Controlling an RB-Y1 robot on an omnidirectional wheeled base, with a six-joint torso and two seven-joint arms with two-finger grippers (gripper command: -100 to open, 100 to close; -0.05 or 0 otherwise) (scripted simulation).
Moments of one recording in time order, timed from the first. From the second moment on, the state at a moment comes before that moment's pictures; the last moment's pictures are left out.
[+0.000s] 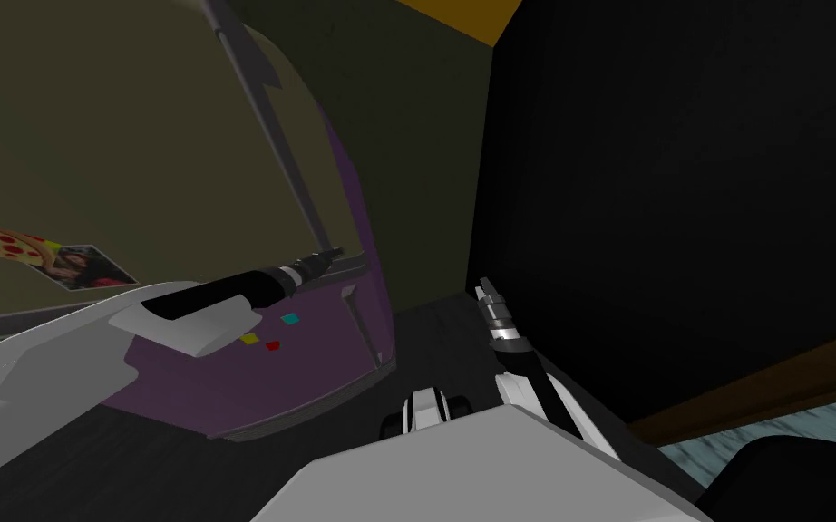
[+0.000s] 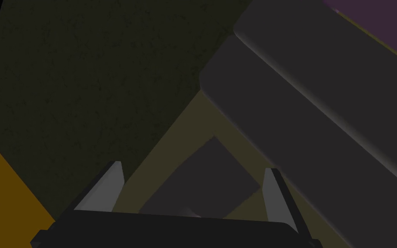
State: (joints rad) left arm -0.14 1.33 0.16 -2.22 0.61 0.60 -0.07; right arm 0.55 0.00 0.03 -2.30 0.12 -0.36 0.07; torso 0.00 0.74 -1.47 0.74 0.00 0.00
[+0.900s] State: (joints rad) left arm -0.13 1.35 0.16 -2.35 0.69 0.56 -0.07; right arm 0.55 0.00 0.03 -2.30 0.12 -0.36 0.07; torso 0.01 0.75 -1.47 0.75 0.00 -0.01
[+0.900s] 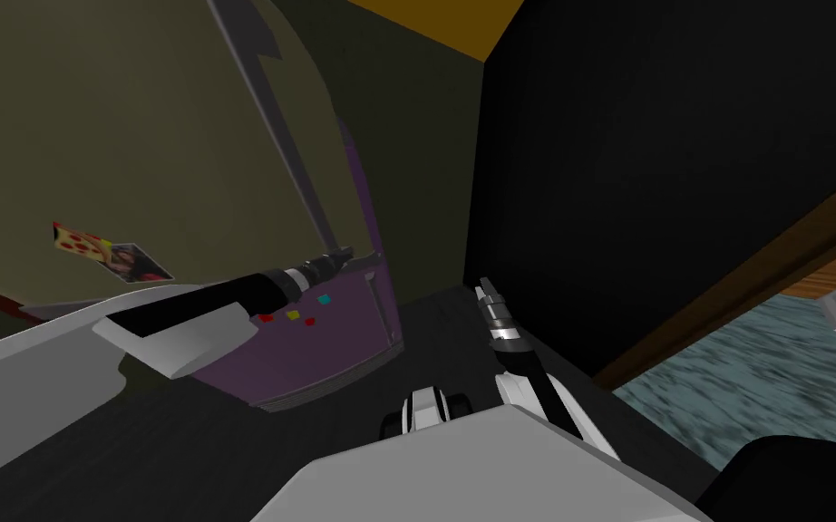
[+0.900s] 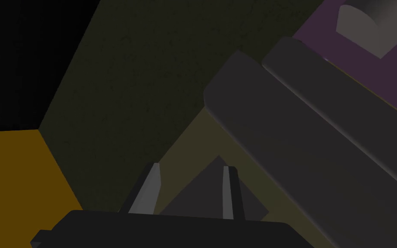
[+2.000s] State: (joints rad) left arm -0.15 1.39 0.14 -2.53 0.80 0.51 -0.07; right arm 0.55 0.00 0.03 -2.30 0.12 -0.36 0.07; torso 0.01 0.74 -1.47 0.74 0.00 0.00
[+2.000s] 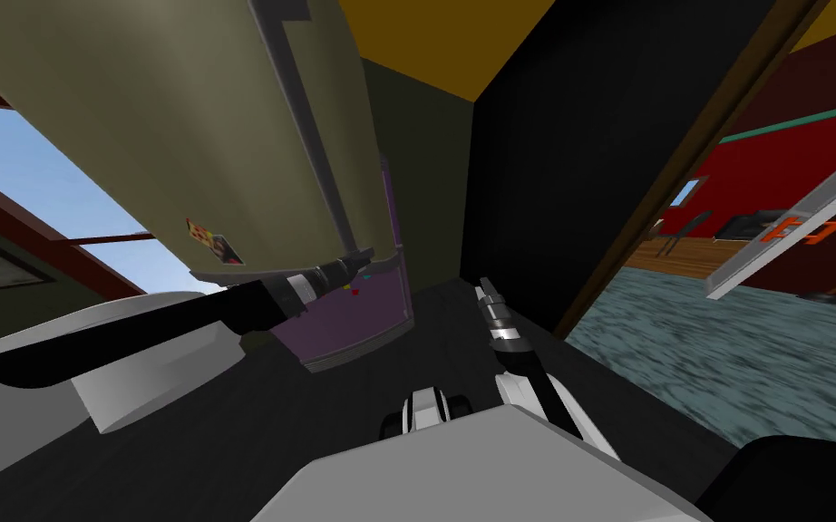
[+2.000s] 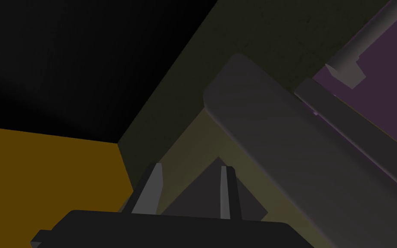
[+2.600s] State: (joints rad) left arm -0.16 1.41 0.13 -2.58 0.85 0.47 -0.08; right arm 0.55 0.00 0.03 -2.30 0.12 -0.36 0.07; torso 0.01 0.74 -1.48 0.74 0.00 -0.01
